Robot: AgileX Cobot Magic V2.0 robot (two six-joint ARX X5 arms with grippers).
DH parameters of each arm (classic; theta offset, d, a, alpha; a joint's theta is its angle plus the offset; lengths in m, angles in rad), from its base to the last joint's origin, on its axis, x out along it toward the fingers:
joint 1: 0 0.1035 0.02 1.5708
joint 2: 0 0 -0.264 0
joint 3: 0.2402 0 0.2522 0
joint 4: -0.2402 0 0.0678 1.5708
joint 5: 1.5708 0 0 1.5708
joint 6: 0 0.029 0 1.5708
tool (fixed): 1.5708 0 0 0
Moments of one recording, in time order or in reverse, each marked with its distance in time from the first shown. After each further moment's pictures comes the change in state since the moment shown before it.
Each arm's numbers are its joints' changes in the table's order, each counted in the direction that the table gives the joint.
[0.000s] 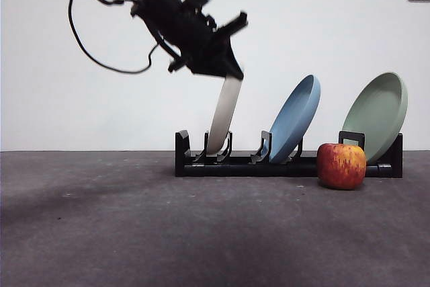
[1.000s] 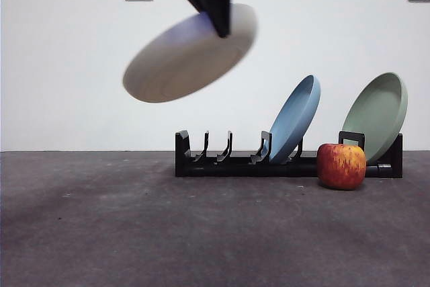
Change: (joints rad) left arm -0.432 0.319 -0.059 -0.762 -0.621 0.273; right arm 0.000 0.000 0.000 0.000 0.000 0.000
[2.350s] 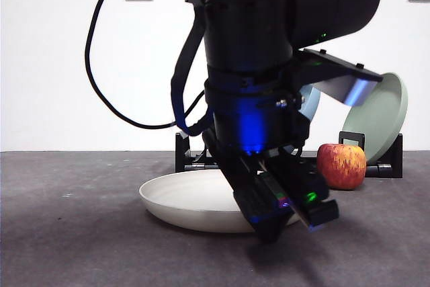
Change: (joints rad) left arm -0.195 -0.230 -0.394 0.425 -0.153 0.028; right arm 0.000 0.000 0.000 0.000 -0.001 0.000
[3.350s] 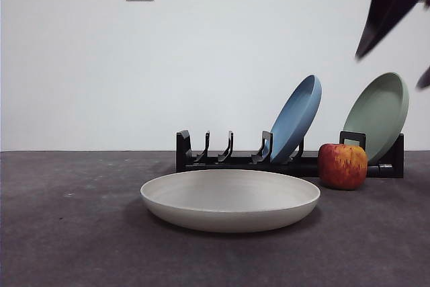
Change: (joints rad) left arm -0.003 0.806 0.303 -0.359 0.340 -0.249; right arm 0.038 -0.562 0.002 0.502 0.158 0.019
